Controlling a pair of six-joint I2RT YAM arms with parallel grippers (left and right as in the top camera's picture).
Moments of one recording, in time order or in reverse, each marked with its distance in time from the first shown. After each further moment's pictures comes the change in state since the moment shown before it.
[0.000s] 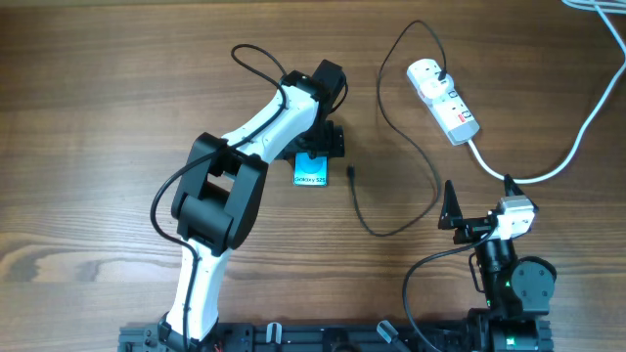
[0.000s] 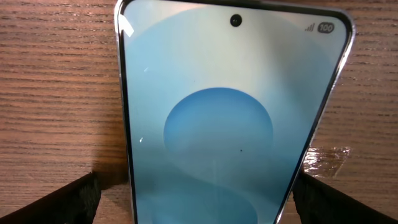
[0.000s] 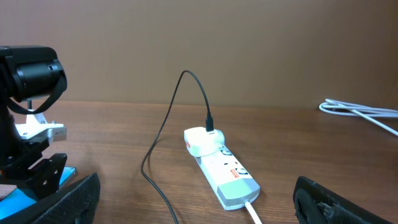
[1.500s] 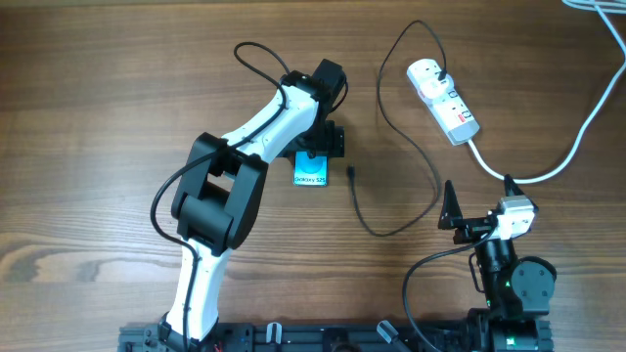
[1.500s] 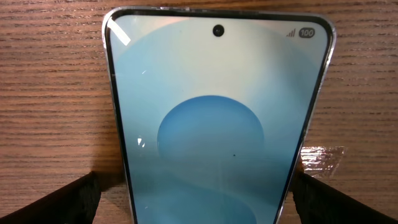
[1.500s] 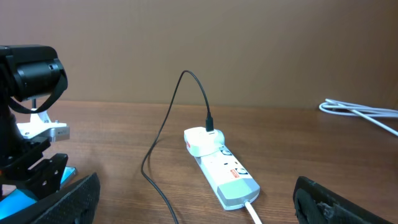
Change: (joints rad) left arm 0.001 0.000 0.000 0.015 -0.001 0.053; right arm 0.000 0.000 0.000 0.000 0.000 0.000
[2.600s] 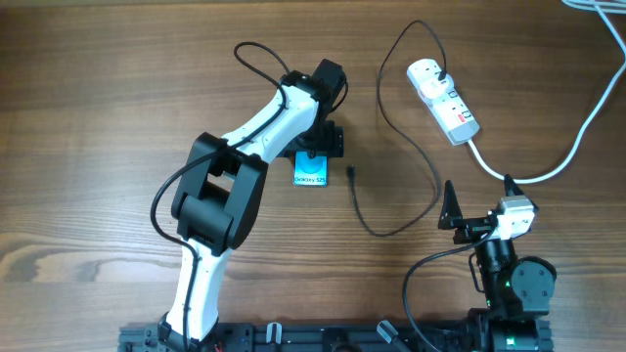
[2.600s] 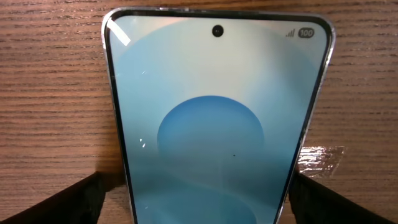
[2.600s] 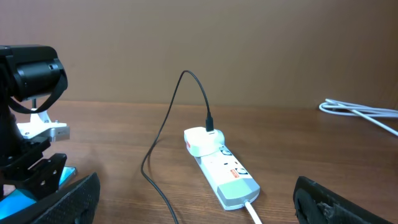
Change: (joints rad) left arm 0.000 0.000 0.000 0.000 0.000 0.004; right arm 0.000 0.000 0.000 0.000 0.000 0.000
